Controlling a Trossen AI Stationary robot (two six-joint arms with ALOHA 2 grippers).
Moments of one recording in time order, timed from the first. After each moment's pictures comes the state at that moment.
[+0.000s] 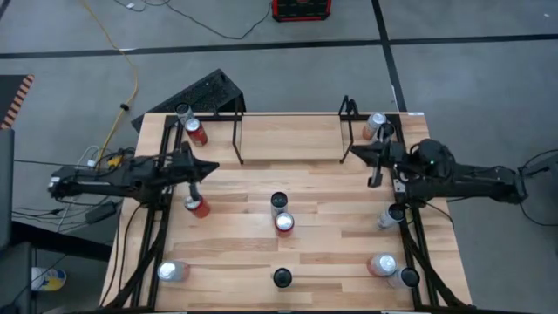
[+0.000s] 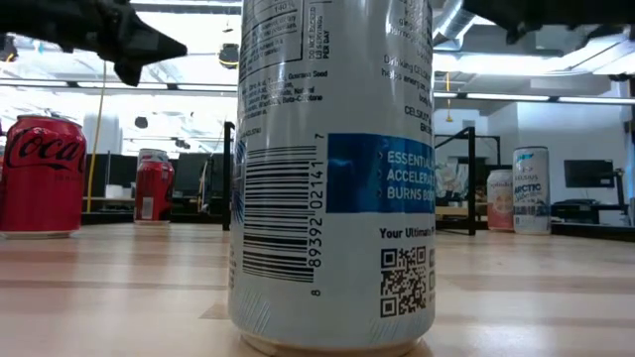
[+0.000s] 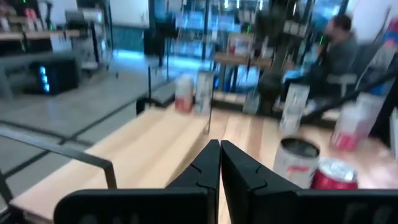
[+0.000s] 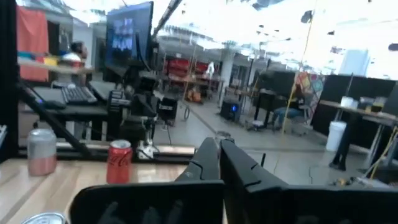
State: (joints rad) left arm 0.00 0.37 0.33 0.05 -0.34 -0.06; right arm -0.16 0.49 0.46 0.20 0.08 -0.18
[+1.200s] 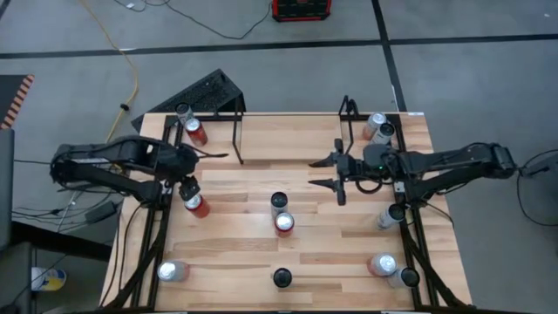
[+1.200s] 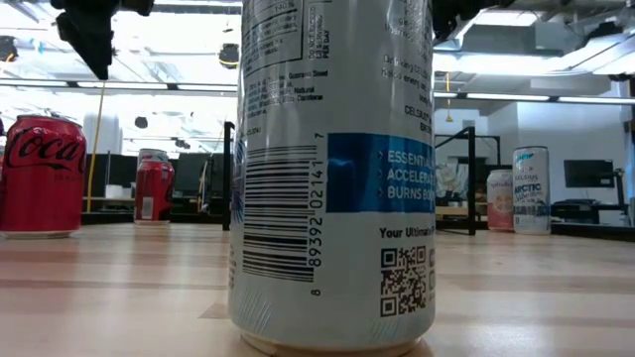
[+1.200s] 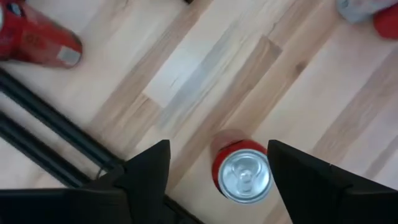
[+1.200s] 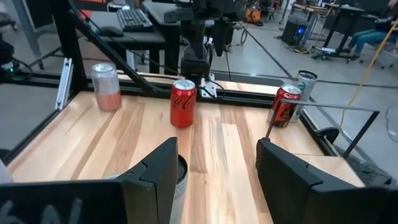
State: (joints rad) left arm -0.02 0.98 1.17 -1.38 -0.21 -0.63; right arm 0.03 1.05 0.80 0.05 0.08 -0.10
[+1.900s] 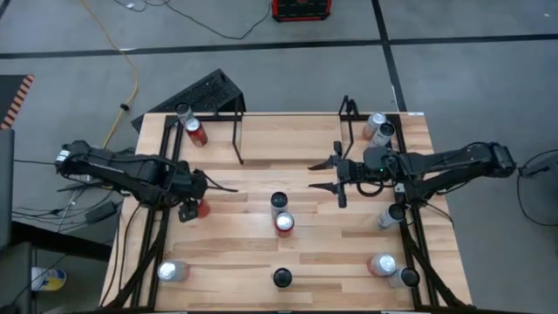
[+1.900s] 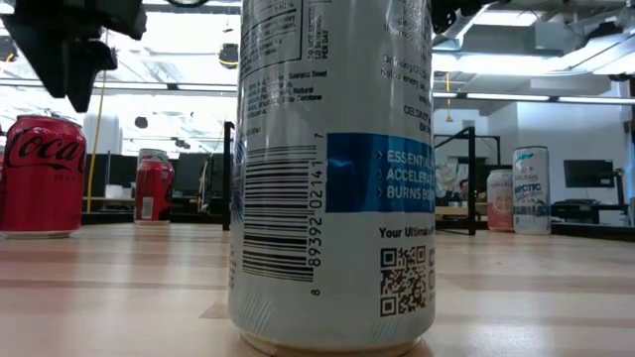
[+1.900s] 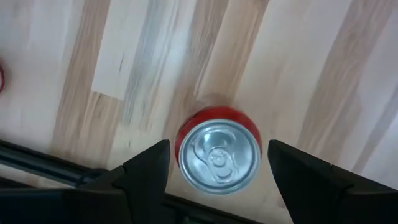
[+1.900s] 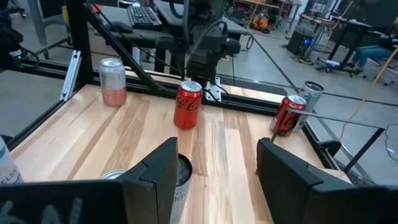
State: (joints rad) left arm -0.20 1.03 0.97 -1.26 -0.13 -0.50; right arm 0.07 1.05 0.80 0.06 0.08 -0.17
